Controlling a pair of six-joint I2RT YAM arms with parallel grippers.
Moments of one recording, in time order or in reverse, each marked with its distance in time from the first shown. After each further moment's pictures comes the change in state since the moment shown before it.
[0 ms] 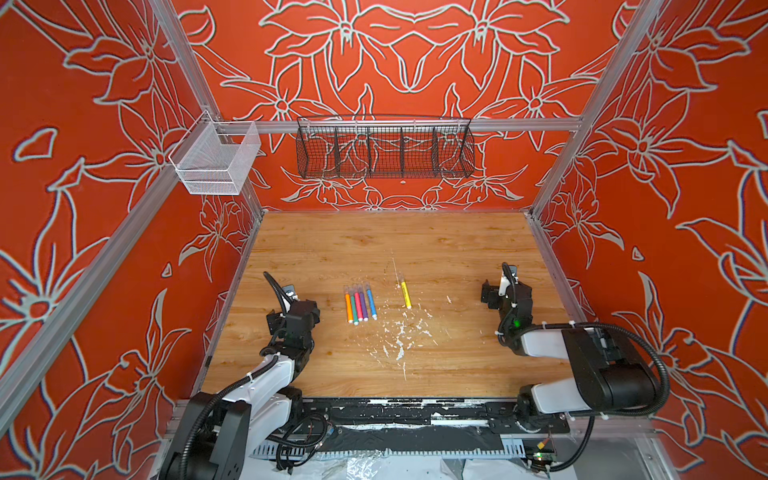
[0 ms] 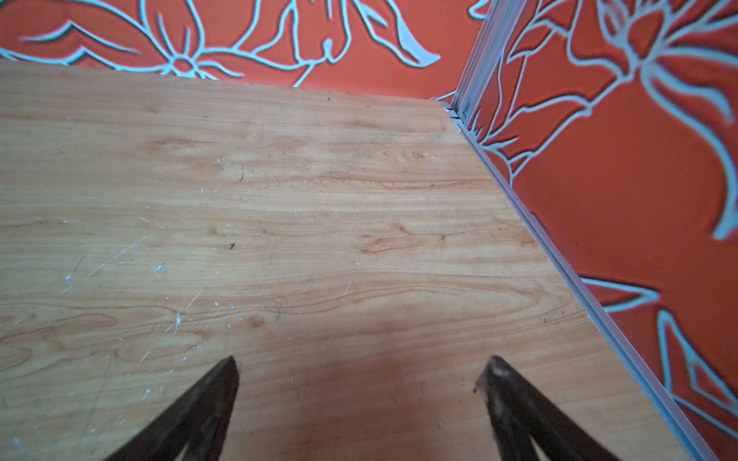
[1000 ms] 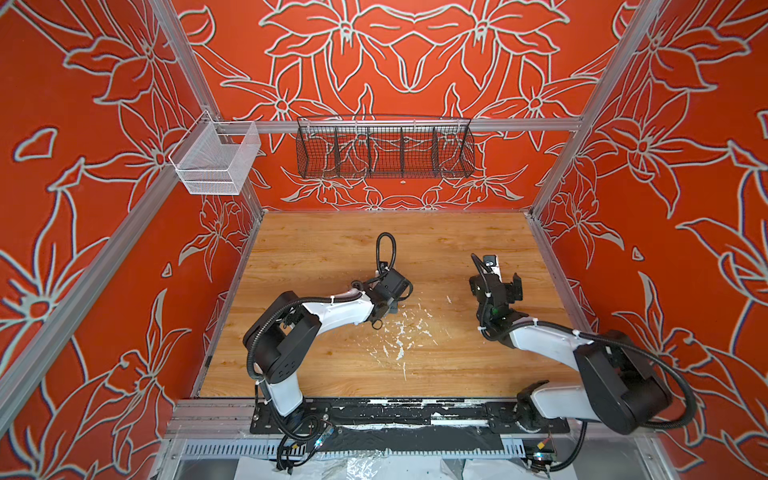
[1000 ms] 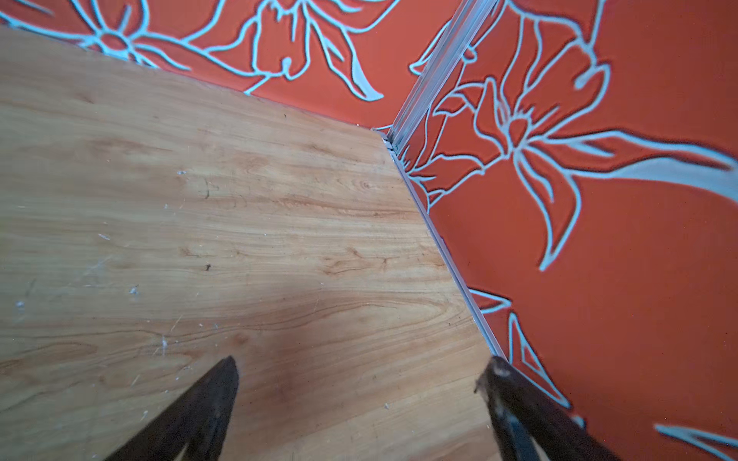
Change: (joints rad) left arm -0.608 0.715 0.876 -0.726 0.193 -0.431; right arm 0.288 -0.037 0.198 -0.340 0.513 -0.065
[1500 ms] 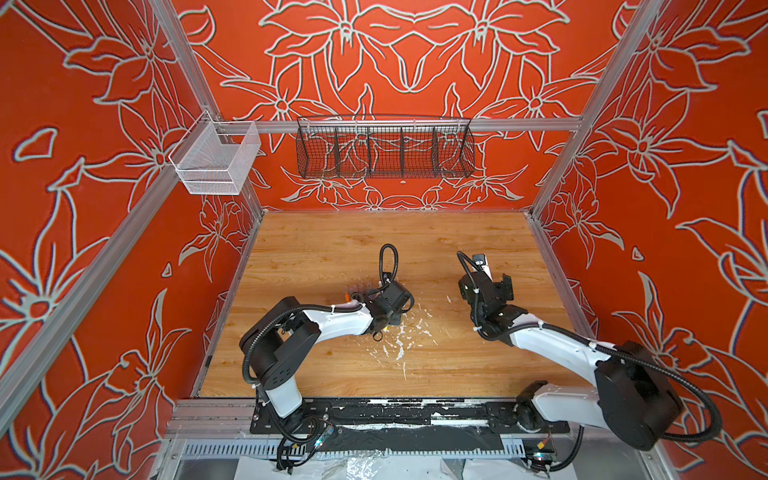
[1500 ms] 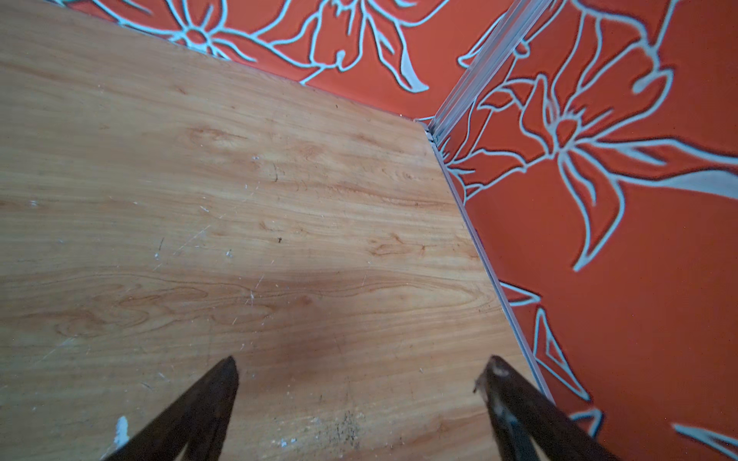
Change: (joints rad) left arm -0.069 -0.023 -0.113 0.114 0.048 -0.036; right arm 0.150 -0.127 0.110 -0.368 0.016 0.145
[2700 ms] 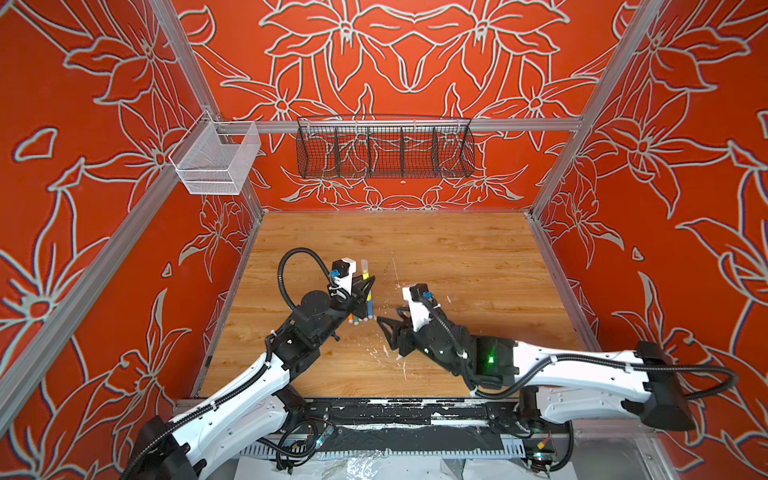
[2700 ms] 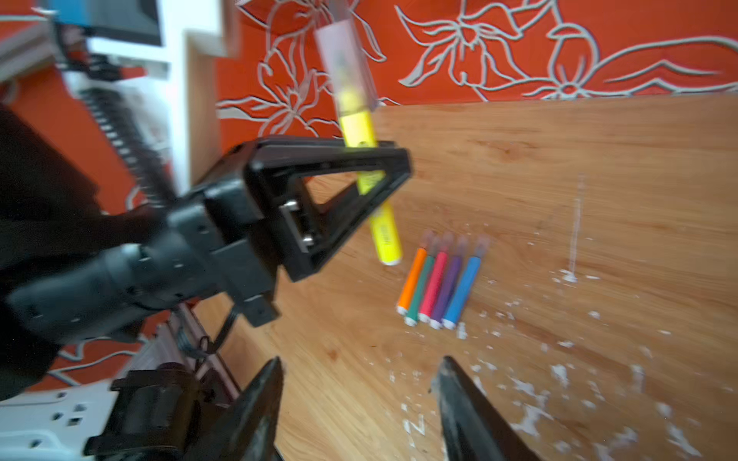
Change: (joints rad) left arm 0.182 -0.892 -0.439 0.485 0.294 0.419; right arm 0.719 -0.115 0.285 -0.156 -0.360 0.523
